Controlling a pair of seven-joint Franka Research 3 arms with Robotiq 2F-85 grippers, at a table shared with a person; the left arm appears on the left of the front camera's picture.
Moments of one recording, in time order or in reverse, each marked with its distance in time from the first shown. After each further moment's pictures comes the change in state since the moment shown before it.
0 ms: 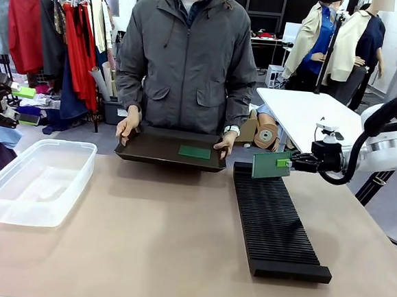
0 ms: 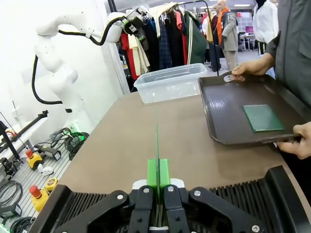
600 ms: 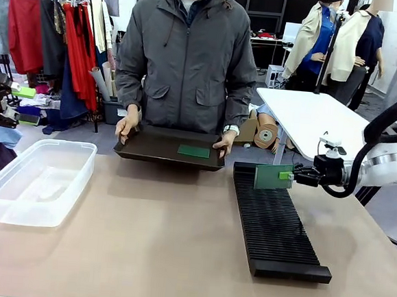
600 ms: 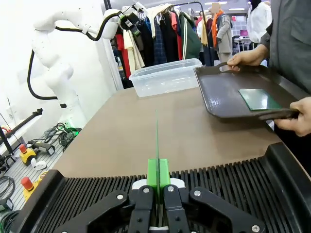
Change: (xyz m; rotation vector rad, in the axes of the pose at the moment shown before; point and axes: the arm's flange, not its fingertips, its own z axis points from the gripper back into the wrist) left arm 0.000 0.000 0.000 0.000 0.000 0.000; right arm -0.050 0.002 0.009 -0.029 -0.026 0.008
